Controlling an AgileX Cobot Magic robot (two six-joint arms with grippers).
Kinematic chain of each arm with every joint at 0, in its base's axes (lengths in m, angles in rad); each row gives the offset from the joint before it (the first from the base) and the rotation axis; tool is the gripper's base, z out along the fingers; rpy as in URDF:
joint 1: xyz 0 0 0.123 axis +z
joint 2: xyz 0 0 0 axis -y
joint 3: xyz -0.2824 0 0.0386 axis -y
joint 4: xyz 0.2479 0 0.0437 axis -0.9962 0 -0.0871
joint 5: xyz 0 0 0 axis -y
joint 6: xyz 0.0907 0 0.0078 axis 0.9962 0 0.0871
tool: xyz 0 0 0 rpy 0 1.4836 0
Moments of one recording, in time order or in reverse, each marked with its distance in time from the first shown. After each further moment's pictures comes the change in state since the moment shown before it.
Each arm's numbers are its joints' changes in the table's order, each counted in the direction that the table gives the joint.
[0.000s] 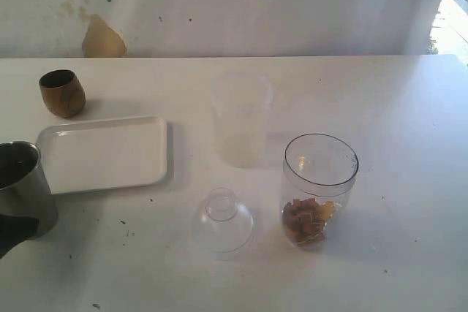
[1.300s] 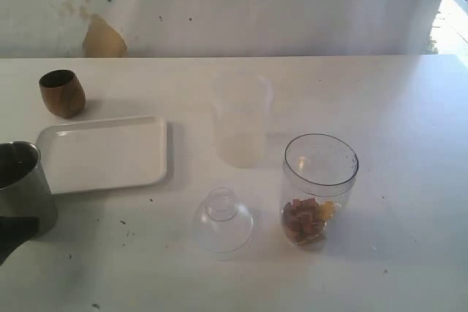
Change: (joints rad) left arm 0.000 0.093 -0.084 0.112 -0.017 0.000; right arm 0.000 0.000 0.000 0.000 0.000 0.000
